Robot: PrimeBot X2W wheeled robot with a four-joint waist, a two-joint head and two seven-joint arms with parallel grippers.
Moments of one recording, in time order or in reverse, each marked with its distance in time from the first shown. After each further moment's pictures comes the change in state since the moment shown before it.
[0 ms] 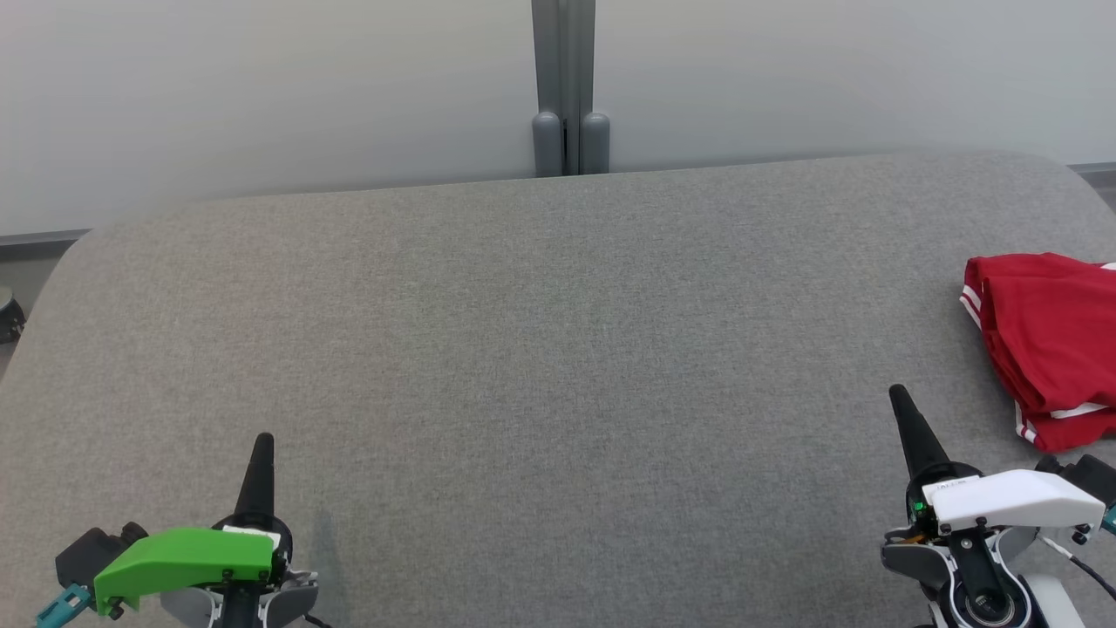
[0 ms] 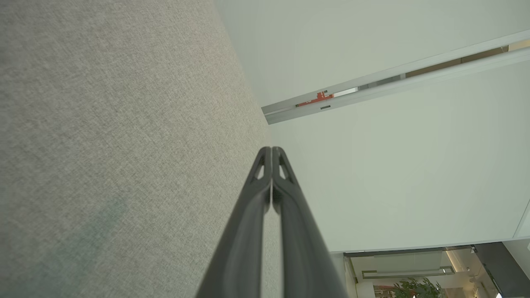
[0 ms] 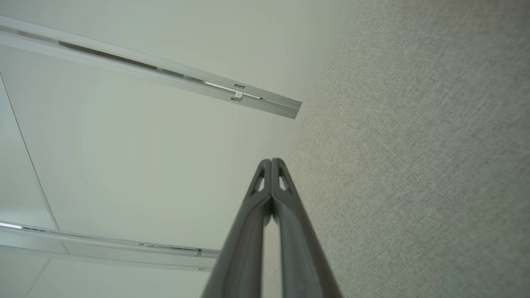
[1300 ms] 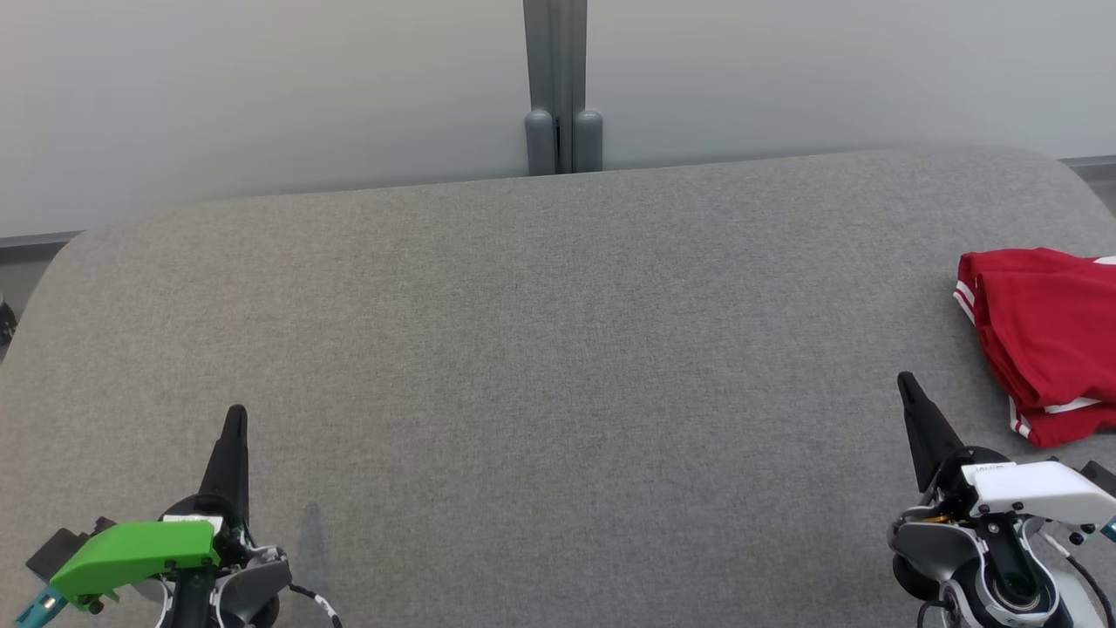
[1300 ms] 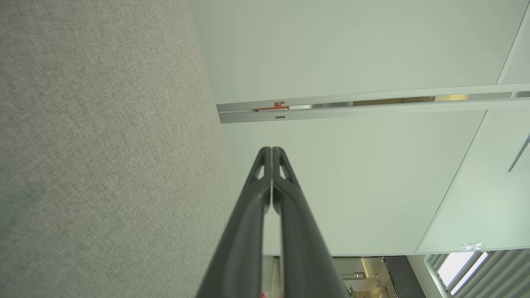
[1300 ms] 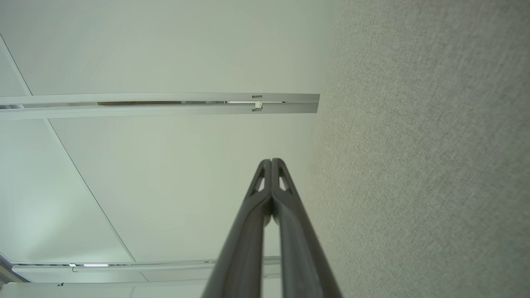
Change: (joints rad) left arm -0.025 0.000 0.068 -0.024 -0.269 -0.056 0.079; right arm -0.028 0.001 -0.041 0.017 0.290 0.000 0.071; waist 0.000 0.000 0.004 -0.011
